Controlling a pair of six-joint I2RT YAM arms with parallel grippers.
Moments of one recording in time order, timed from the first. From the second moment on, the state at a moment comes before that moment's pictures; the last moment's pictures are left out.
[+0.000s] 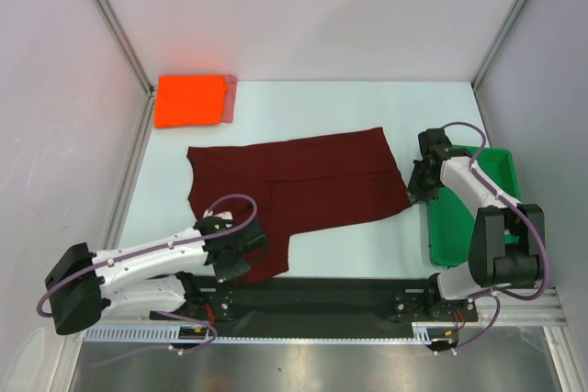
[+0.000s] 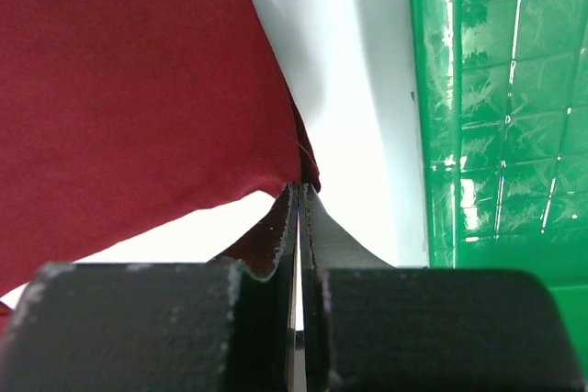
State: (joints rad) left arm -1.05 1.08 0.58 -1.08 -0.20 -1.39; right arm 0.07 1.47 0.96 -0.75 0.05 0.43
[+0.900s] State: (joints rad) left arm -0.37 1.51 1.32 -0.95 -0.38 -0.65; right arm 0.08 1.88 1.49 -0.84 0.01 0.39
